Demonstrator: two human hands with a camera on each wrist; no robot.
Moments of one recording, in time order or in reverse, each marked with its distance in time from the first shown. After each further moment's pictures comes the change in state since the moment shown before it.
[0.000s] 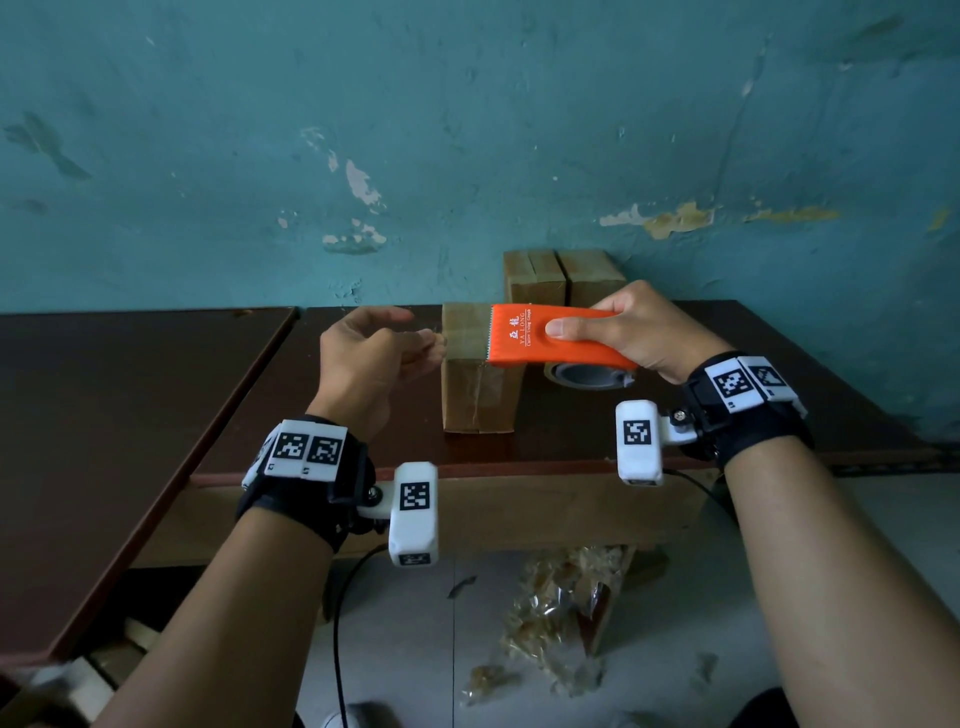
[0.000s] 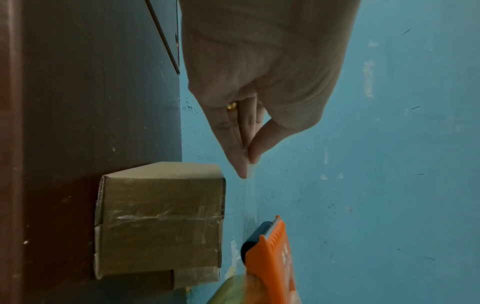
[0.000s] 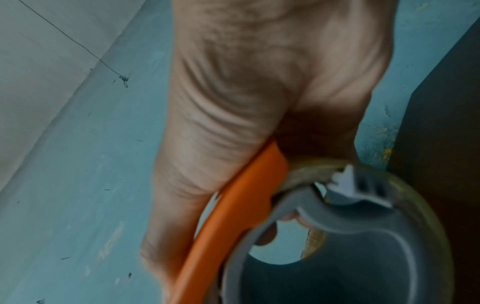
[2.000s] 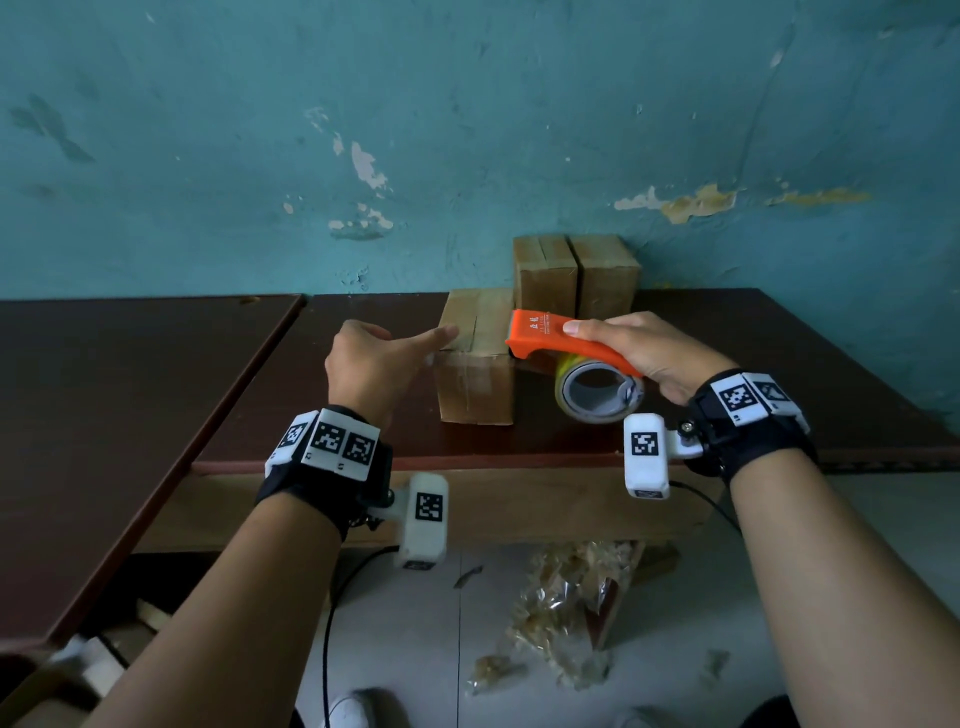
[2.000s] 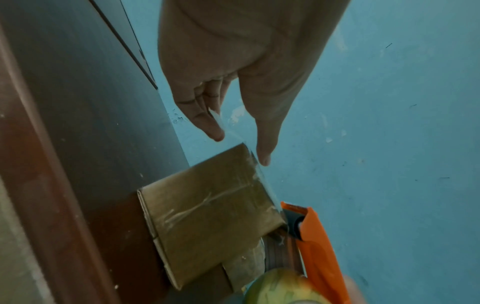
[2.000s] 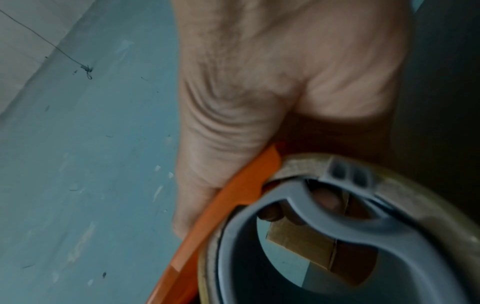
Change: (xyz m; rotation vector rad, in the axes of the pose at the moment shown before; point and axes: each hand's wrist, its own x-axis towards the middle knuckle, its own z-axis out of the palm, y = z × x) left_hand 0.015 -0.021 -0.006 0.752 0.258 -0.028; right_hand 0.013 0.047 0.017 0.101 -0.037 0.217
